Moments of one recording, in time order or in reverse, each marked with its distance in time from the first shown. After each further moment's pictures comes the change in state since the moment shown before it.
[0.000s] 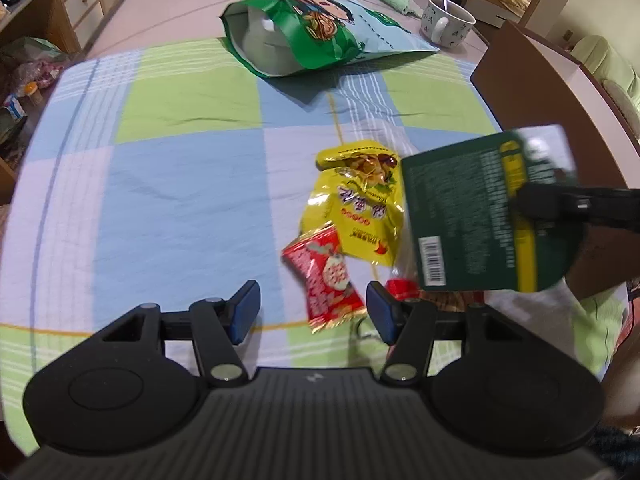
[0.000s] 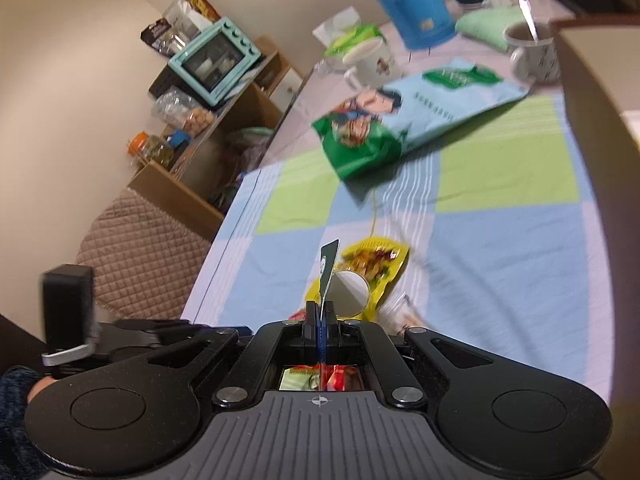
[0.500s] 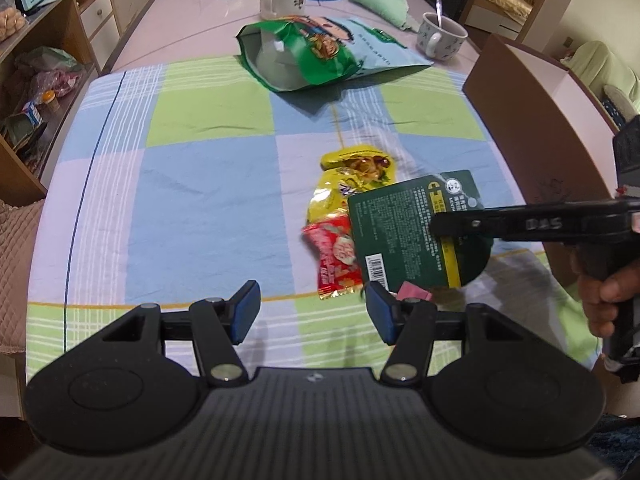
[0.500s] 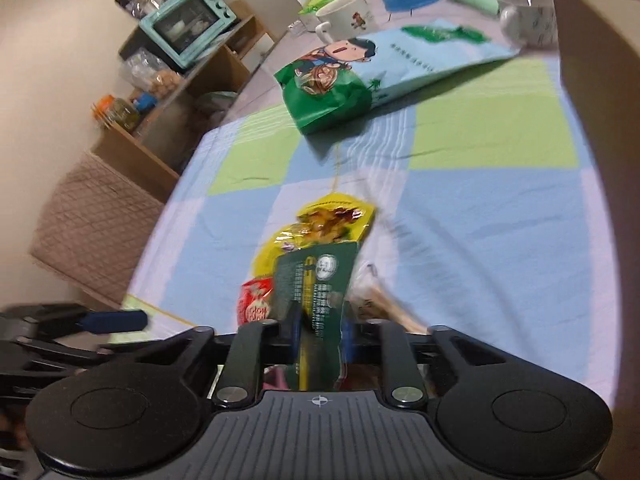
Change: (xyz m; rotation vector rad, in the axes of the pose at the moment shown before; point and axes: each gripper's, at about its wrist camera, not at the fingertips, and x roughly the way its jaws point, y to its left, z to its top) left arm -0.047 -0.001 -0.020 0.005 -0.037 0.037; right arm 0.048 -0.026 -0.015 0.006 0.113 -0.033
